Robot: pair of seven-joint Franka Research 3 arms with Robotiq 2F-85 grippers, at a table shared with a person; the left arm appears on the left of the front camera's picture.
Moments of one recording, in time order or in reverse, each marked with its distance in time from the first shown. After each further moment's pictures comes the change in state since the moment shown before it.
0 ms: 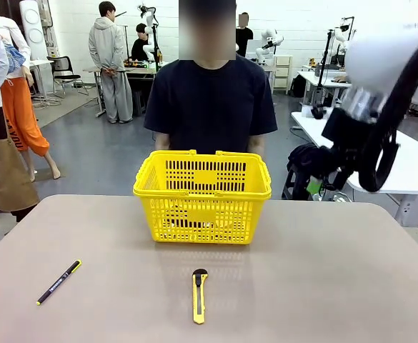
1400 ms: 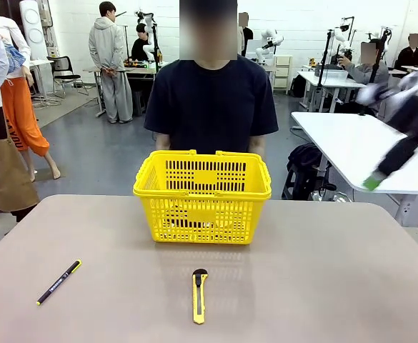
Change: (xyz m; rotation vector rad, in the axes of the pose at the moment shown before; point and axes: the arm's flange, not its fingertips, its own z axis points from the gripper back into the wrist) left arm 0.000 0.000 0.000 0.000 0.000 0.000; right arm -0.113 -0.022 0.092 0.141 -0.204 0.298
